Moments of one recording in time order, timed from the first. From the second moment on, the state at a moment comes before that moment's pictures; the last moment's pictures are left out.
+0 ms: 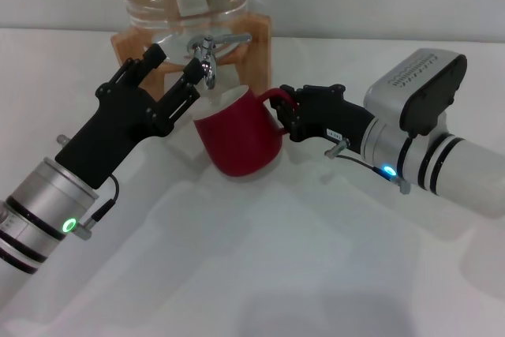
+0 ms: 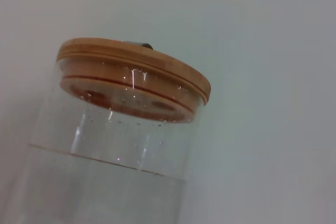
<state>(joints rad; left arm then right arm) -0.35 -2.10 1.73 0.29 -2.93 -1.36 2.47 0.75 2.03 0.67 0.48 0.46 0.60 -2.67</state>
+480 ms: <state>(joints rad) -0.35 -2.10 1.73 0.29 -2.93 -1.36 2.47 0.75 2.03 0.67 0.48 0.48 0.62 -2.67</state>
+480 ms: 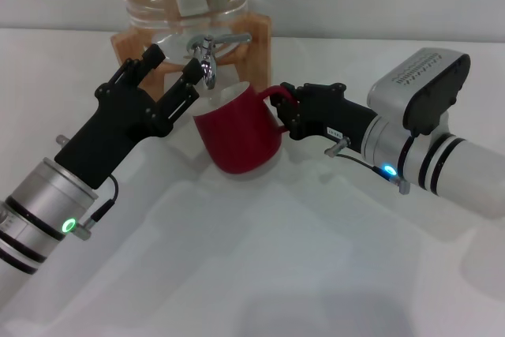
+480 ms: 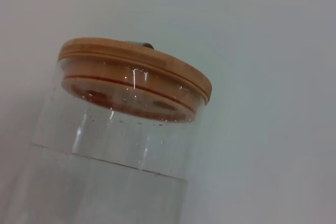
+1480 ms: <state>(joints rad) -0.35 -2.10 1.73 0.29 -2.93 -1.36 2.47 0.75 2.03 0.65 0.48 0.48 0.61 -2.66</state>
